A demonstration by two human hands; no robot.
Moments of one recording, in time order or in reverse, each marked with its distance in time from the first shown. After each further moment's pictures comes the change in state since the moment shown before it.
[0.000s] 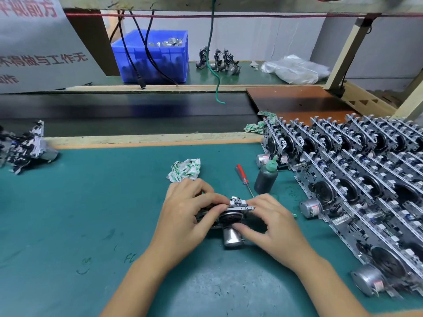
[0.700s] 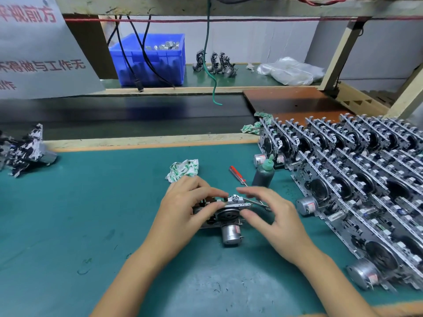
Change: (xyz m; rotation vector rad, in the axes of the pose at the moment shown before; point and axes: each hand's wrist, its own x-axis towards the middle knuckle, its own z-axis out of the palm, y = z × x) left_hand 0.005 0.003 -0.010 -0.090 -0.096 -0.096; right_hand 0.000 -0.013 -0.017 0.270 0.089 0.073
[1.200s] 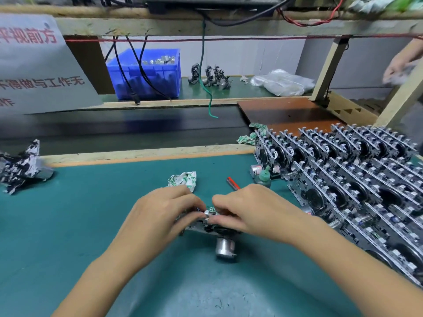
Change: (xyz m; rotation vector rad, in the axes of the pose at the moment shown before) left_hand 0.008 0.000 -0.045 0.319 -0.123 0.201; right_hand 0.057 -0.056 -0.008 -0.623 -0.472 -0.384
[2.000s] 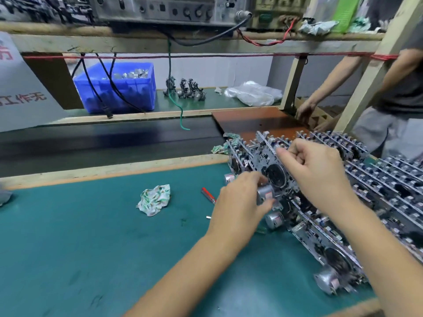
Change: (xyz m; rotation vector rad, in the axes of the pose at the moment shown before) left_hand 0.094 0.102 0.088 -0.380 0.035 -0.147; right_hand -0.071 0.061 -0.063 0.116 0.697 0.666
